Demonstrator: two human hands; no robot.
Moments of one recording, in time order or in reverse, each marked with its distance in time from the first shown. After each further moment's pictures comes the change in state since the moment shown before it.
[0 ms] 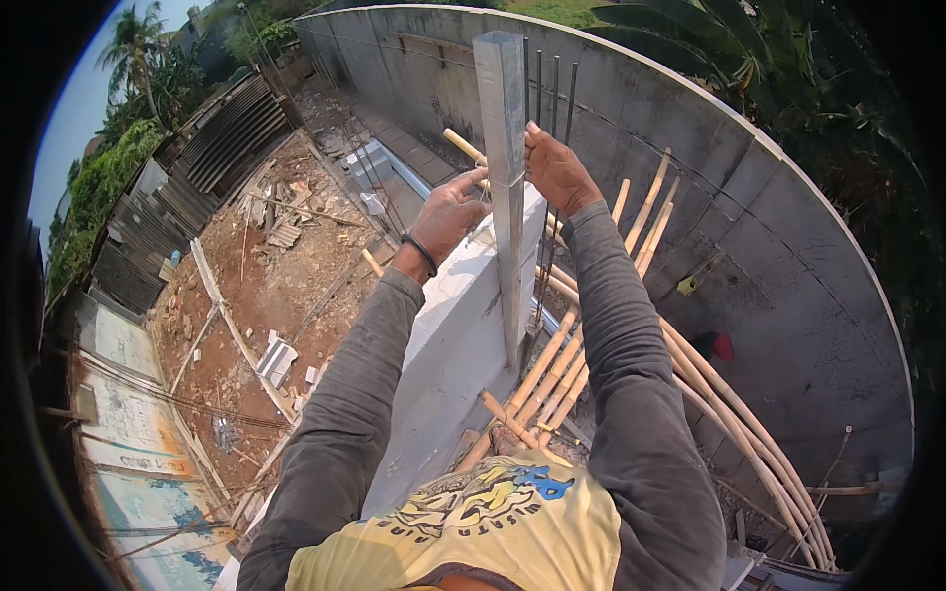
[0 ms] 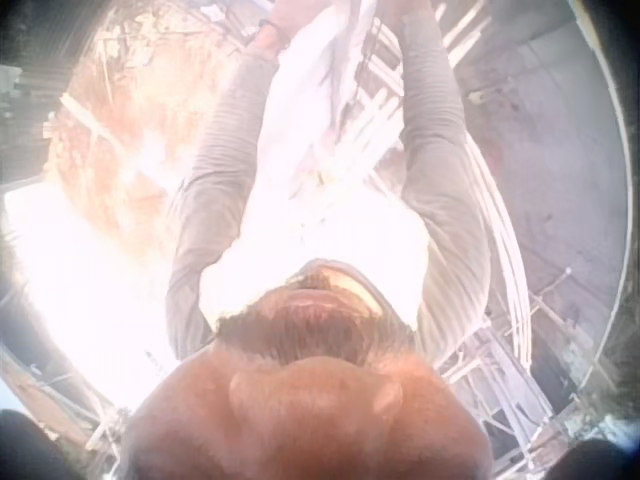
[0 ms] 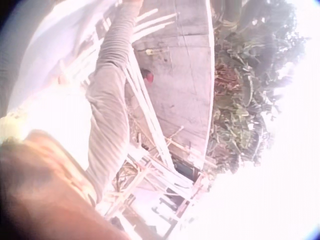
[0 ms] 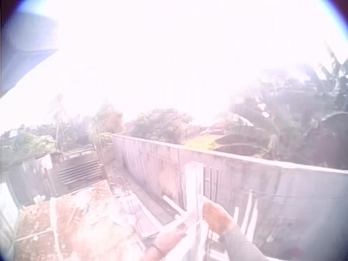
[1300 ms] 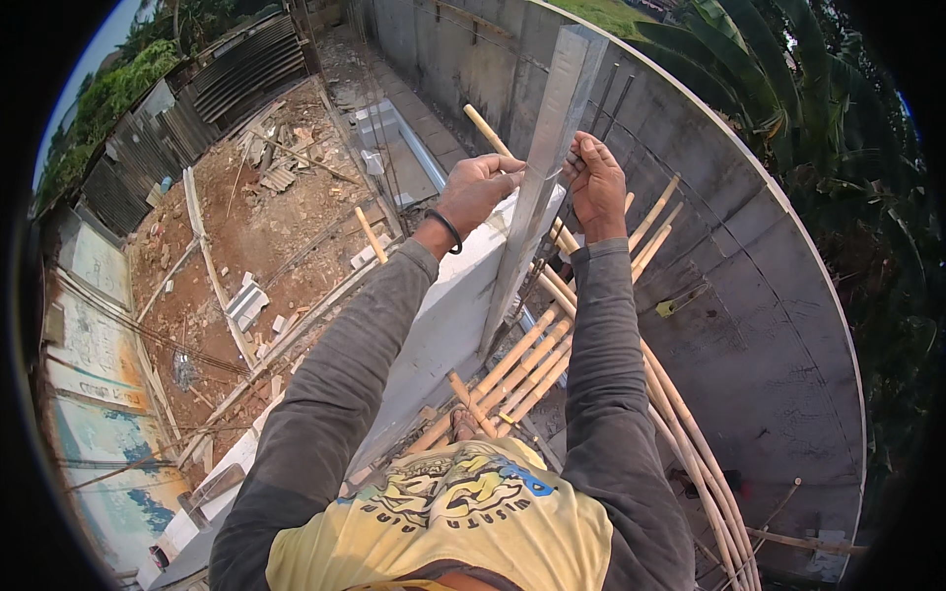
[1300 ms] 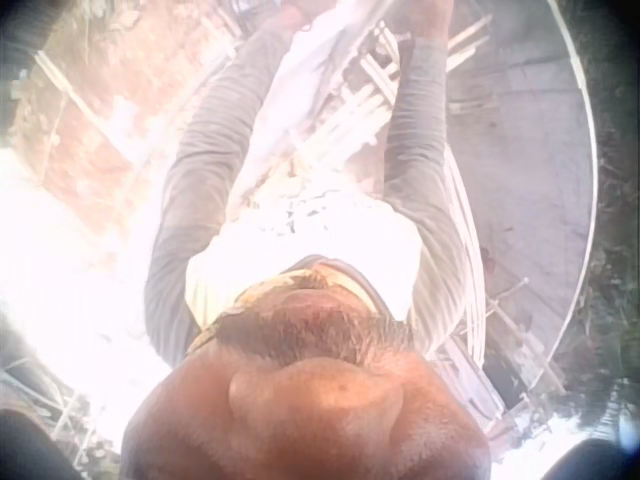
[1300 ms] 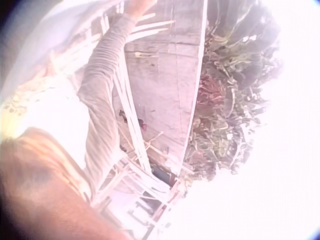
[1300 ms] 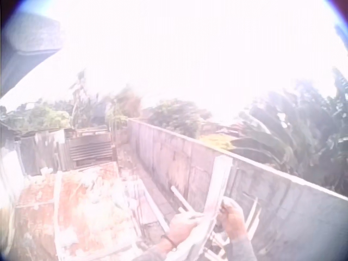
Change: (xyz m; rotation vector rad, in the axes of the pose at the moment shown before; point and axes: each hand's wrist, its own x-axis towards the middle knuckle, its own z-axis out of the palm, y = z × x) left_hand 0.003 -0.006 0.001 -0.125 0.109 0.053; right_hand -0.017 0.011 -0.001 0.060 0.225 -0.256
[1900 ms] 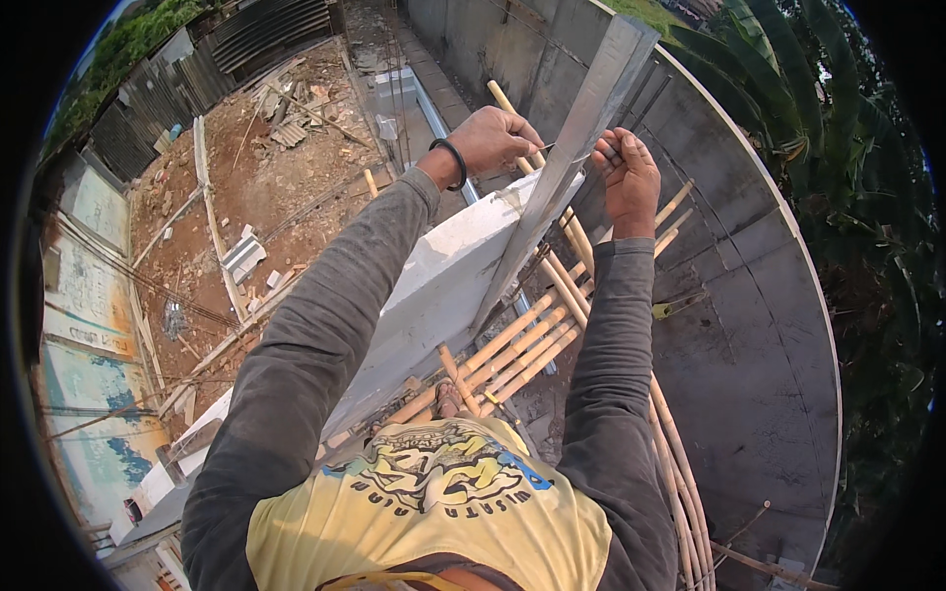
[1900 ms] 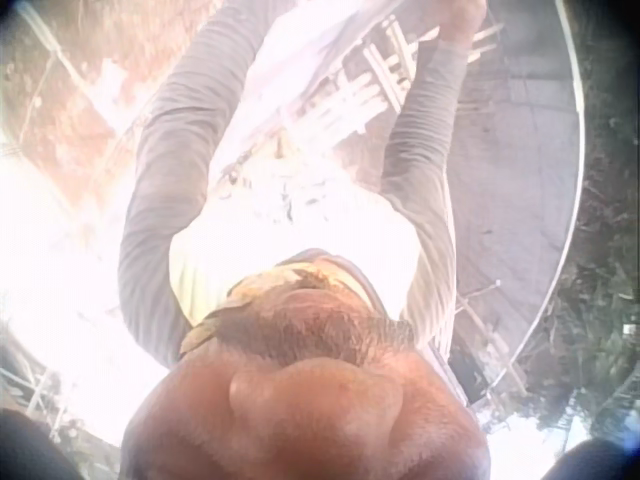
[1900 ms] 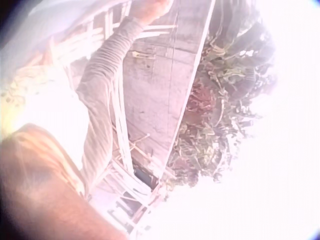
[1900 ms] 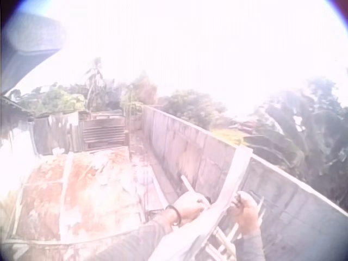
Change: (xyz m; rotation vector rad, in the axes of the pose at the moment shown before) left_hand 0.016 0.026 -0.027 0.336 -0.109 -0.070; right_hand -0.006 -0.017 -0.011 -0.065 0.024 0.018
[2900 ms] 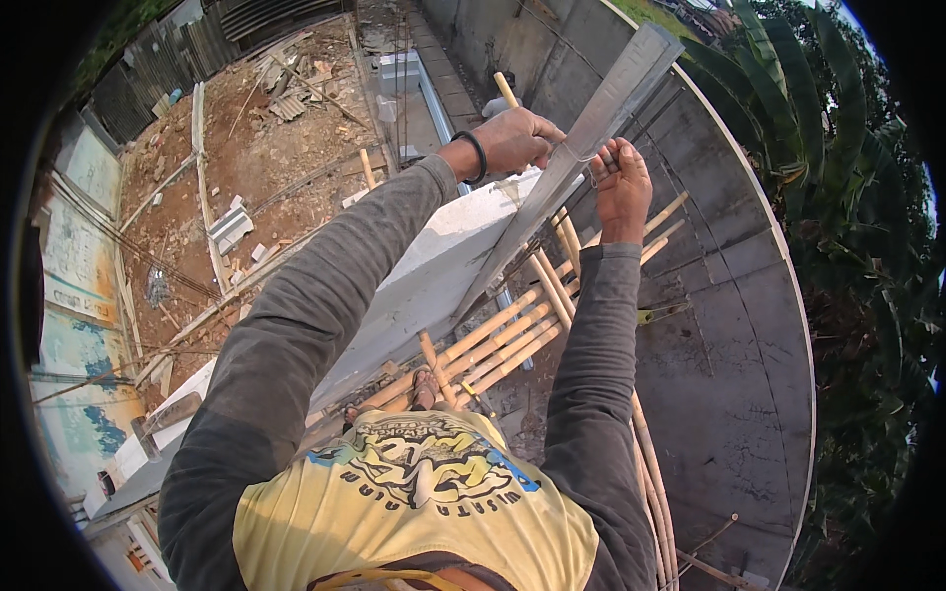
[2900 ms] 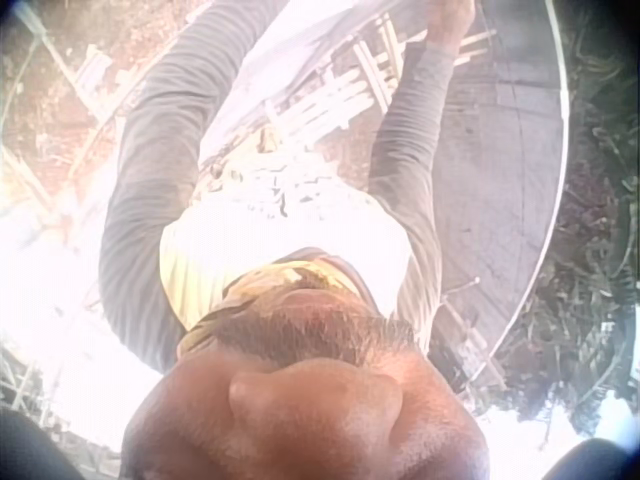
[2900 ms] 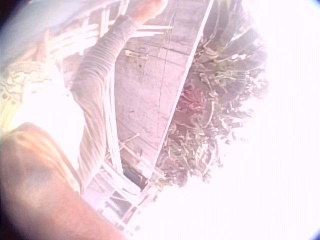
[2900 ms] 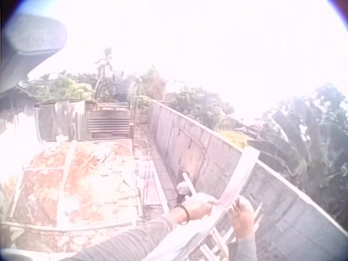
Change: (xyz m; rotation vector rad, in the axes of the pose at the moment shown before) left_hand -0.002 0.002 0.011 0.110 -0.083 0.046; right_hand 0.000 0.023 -0.010 0.089 0.026 0.031
